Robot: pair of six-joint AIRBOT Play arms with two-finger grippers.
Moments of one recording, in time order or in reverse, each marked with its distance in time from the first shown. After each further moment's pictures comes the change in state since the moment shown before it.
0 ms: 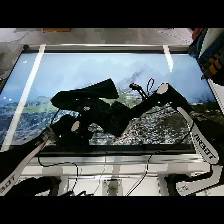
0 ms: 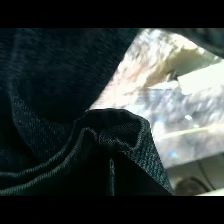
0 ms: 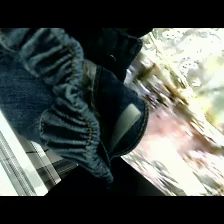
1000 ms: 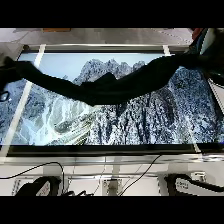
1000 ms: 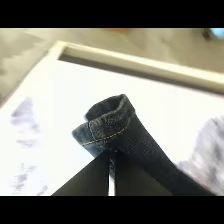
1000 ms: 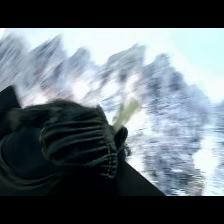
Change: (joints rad) left arm 0.692 0.449 0.258 0.294 0.480 -0.237; right arm -0.440 0.285 0.330 -0.199 -0.368 0.357
